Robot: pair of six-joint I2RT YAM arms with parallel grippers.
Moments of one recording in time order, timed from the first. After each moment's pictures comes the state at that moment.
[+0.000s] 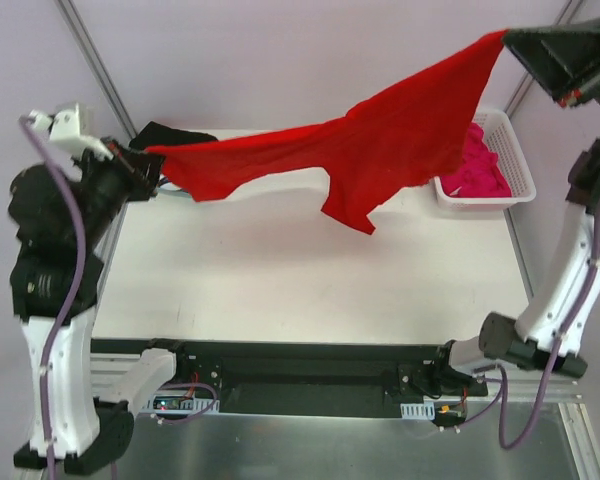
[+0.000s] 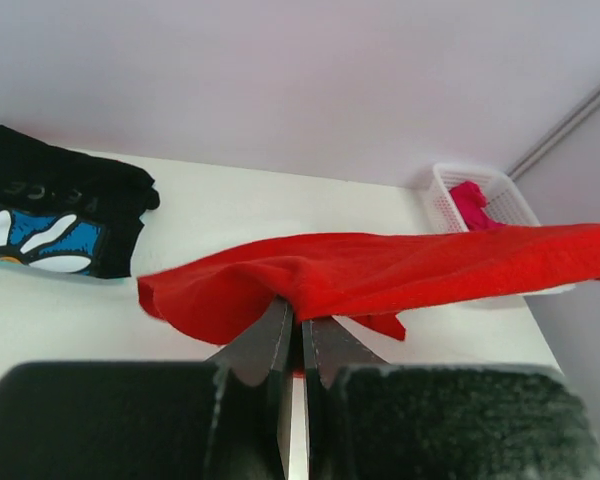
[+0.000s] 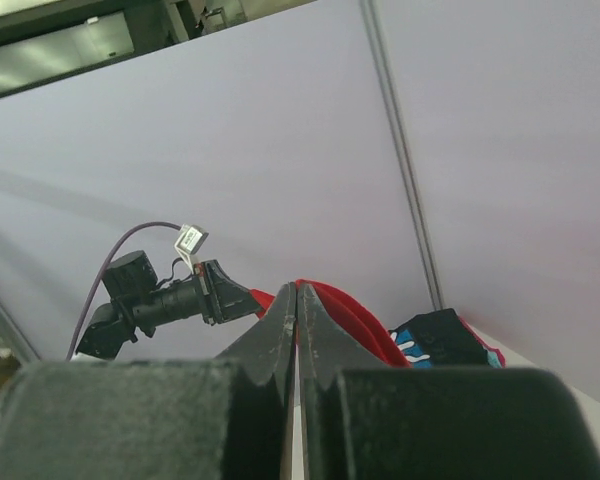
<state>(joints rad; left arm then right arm) -0.08 0.98 1.66 -0.76 0.17 -0.36 -0.31 1.51 2.25 0.43 -1.06 1.50</state>
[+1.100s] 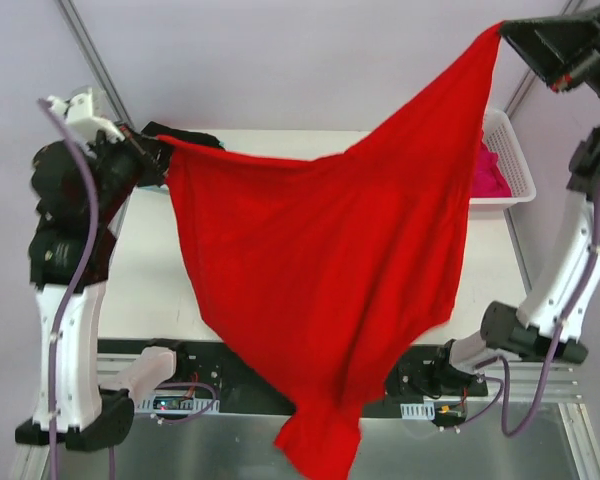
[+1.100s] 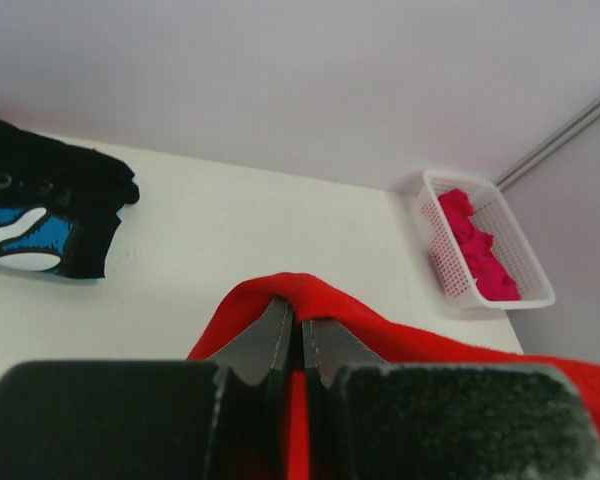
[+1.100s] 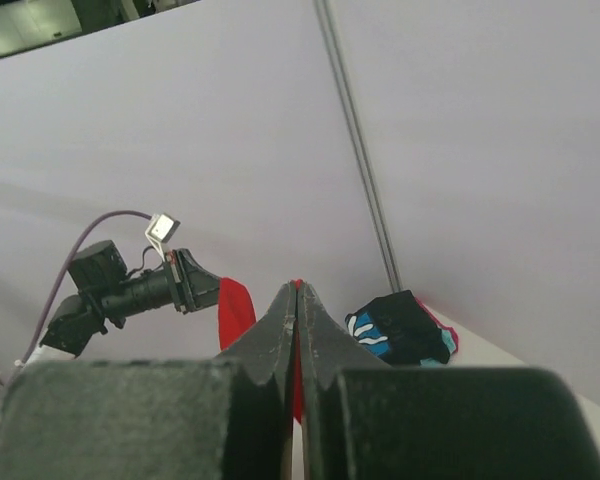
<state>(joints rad) -0.08 0.95 1.61 -0.70 0.18 -0.44 -0.31 1.45 2.27 0.21 -1.09 1.28</state>
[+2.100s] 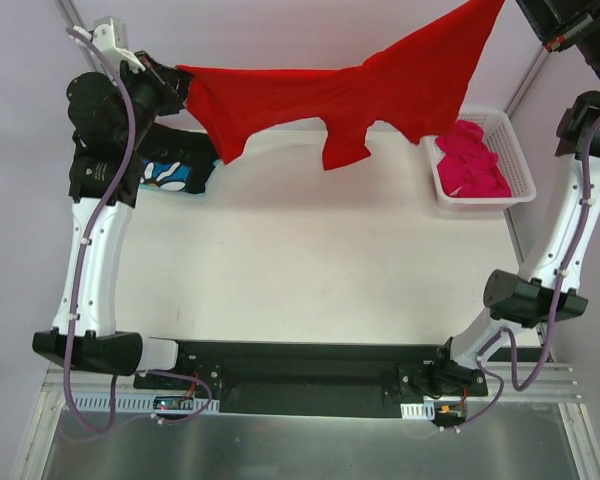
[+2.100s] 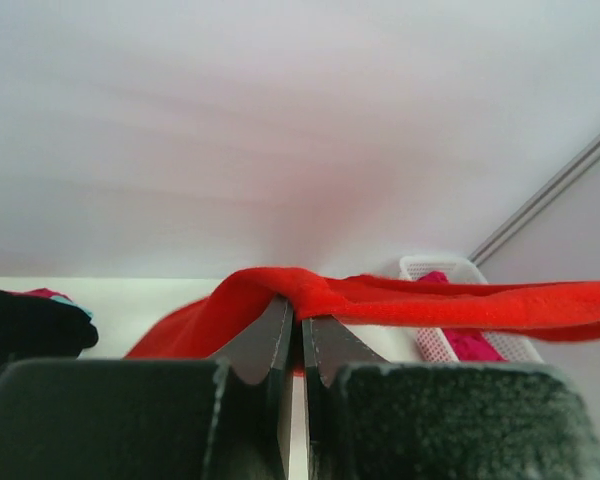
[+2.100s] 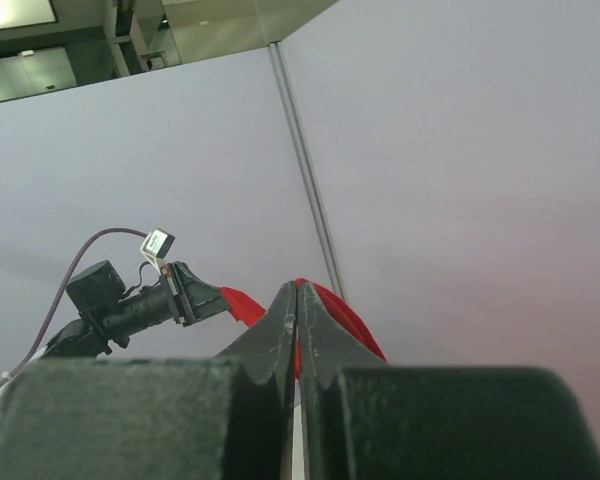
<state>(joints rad) -0.08 1.37 1.76 -0.29 0.23 -0.45 -0.28 1.76 2.41 0.38 -0.93 1.25</state>
